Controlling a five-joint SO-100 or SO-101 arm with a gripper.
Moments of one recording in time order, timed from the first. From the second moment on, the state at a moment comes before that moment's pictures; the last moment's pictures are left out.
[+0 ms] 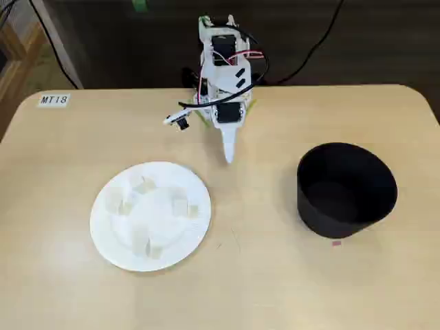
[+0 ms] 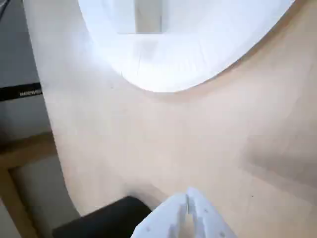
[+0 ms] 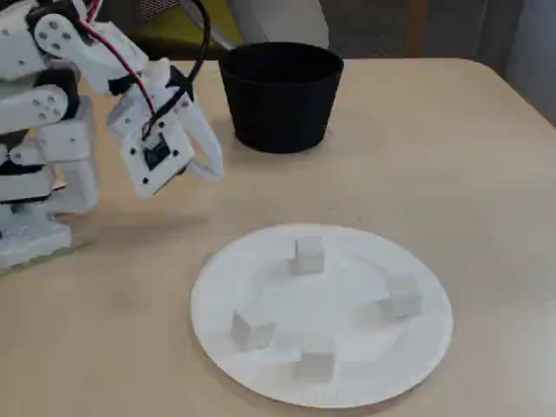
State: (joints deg) arm -3.4 186.1 169.5 67.0 -5.4
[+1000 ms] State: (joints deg) arm 22.1 120.1 103.7 85.2 -11.3
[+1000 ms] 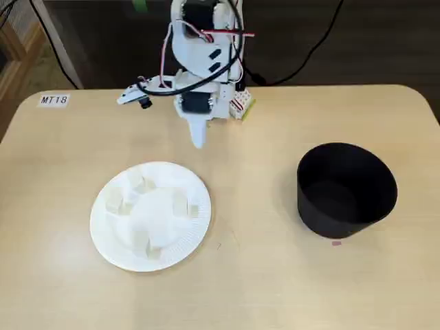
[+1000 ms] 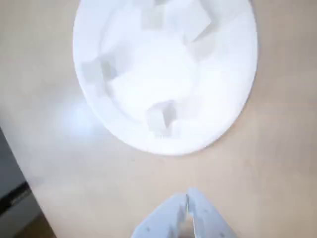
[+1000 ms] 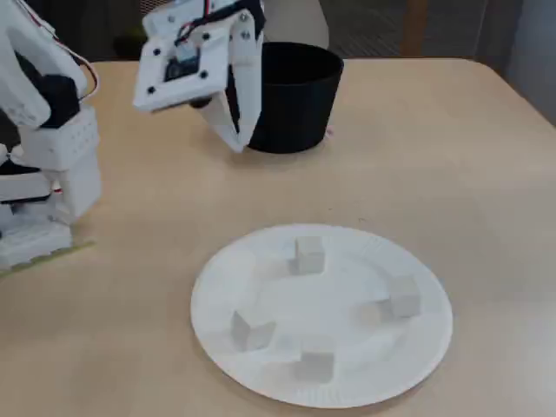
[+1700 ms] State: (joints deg) arm 44.6 85.0 74.5 94.5 -30.4
